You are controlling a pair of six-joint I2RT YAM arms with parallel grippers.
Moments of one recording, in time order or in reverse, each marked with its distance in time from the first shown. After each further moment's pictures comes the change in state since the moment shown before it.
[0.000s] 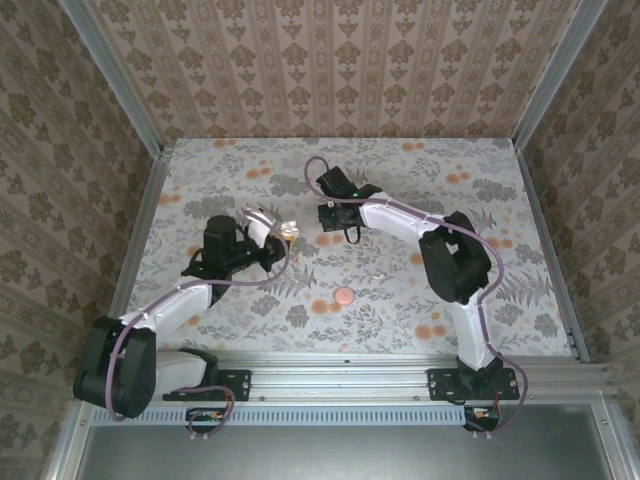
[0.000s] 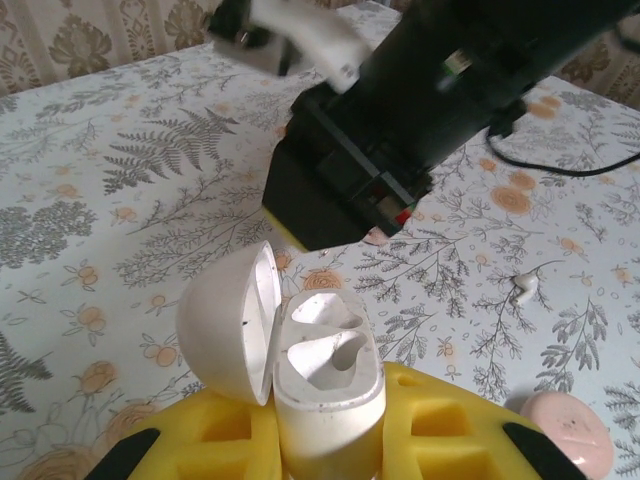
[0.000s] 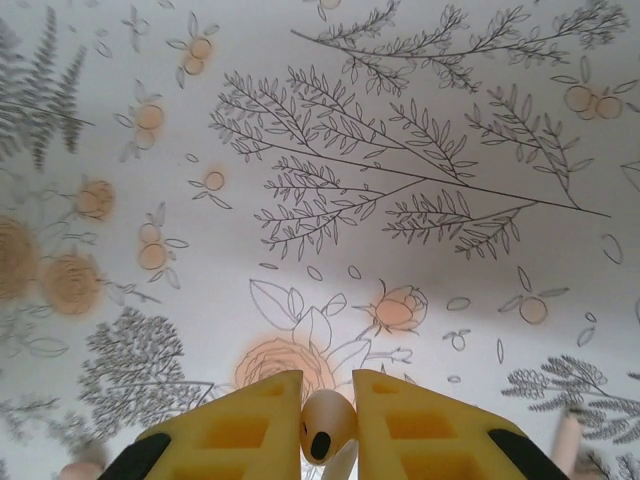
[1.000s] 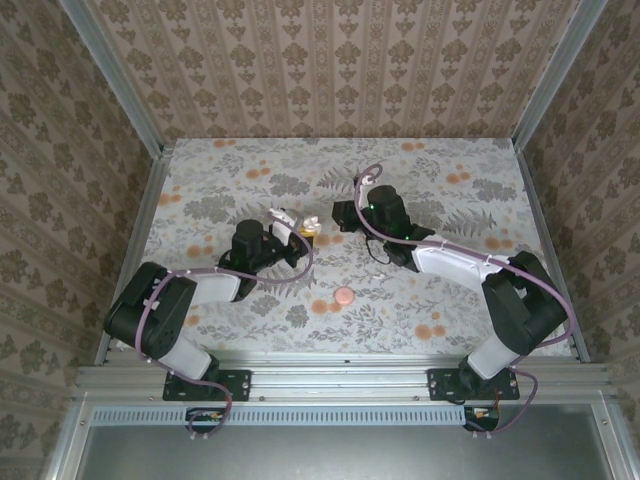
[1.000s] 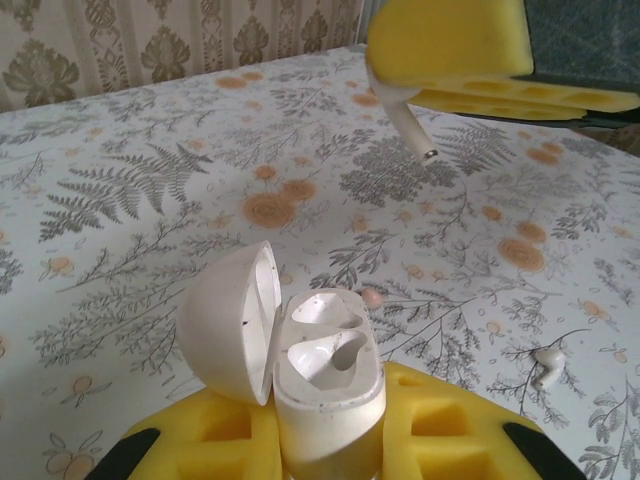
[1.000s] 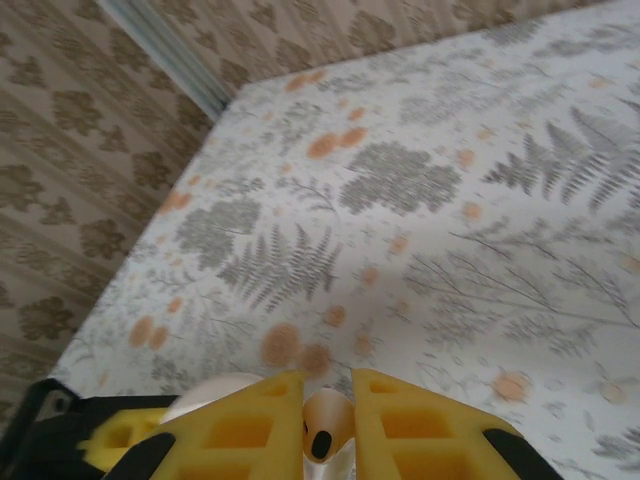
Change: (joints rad) left arm -0.134 0.315 -0.005 0.472 -0.090 -0.137; right arm -0.018 -0.467 -0.631 0.811 -0.158 0.087
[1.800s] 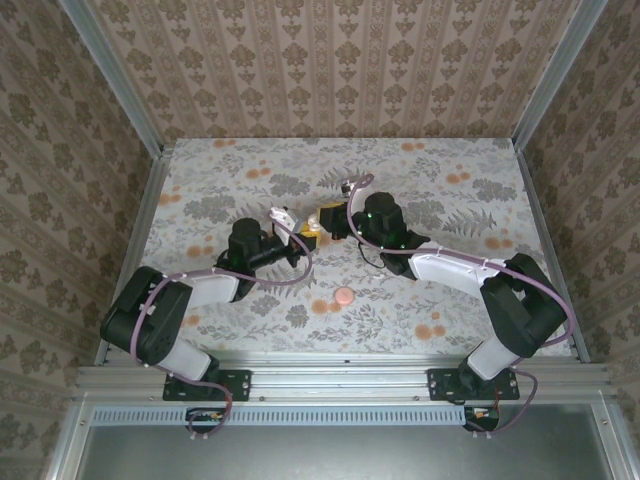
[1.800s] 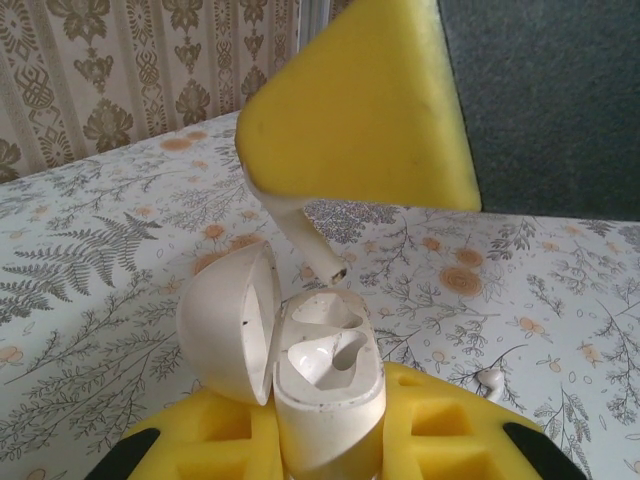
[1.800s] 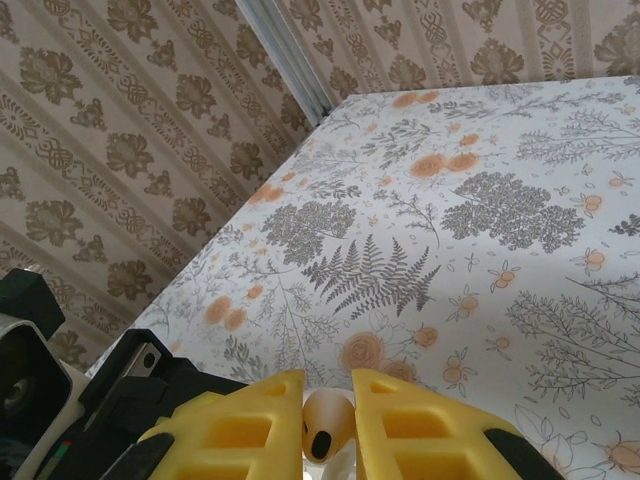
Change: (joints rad) left arm -0.005 -0.037 0.004 0.043 0.110 0.035; right arm 0.050 -0.008 -0.042 0.148 -0.098 -0.085
